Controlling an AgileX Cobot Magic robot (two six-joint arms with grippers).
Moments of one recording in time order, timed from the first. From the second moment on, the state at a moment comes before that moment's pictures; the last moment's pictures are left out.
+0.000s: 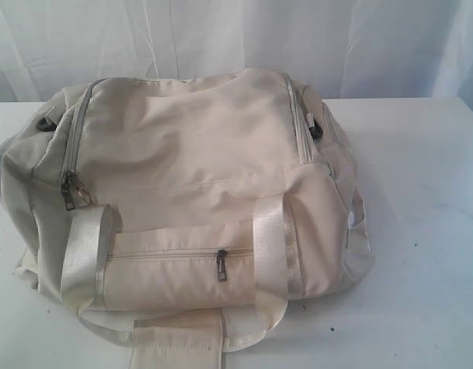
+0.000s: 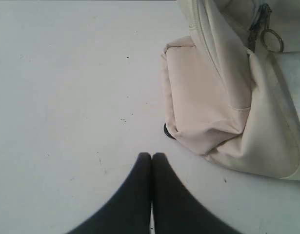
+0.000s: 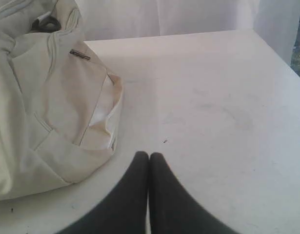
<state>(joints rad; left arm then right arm) 0.01 0.00 0.02 -0.11 0.40 0.09 0.18 0.01 0.00 0.09 0.34 0.05</state>
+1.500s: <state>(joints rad) 0.01 0.00 0.02 -0.11 0.12 0.11 0.18 0.01 0.00 0.10 -0.15 0.45</state>
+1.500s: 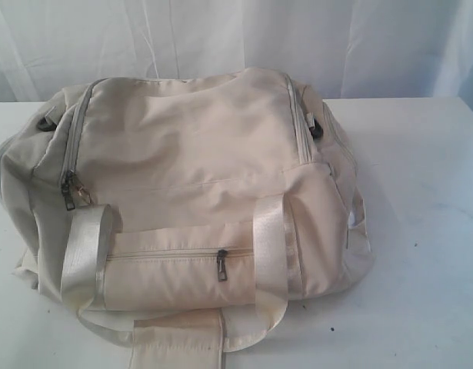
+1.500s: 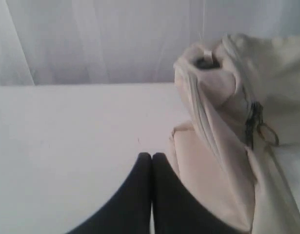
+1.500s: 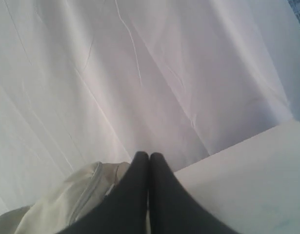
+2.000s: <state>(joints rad) 0.01 0.00 0.01 -0.19 -0.52 0.11 0.18 0.01 0.00 0.11 -0.19 0.49</state>
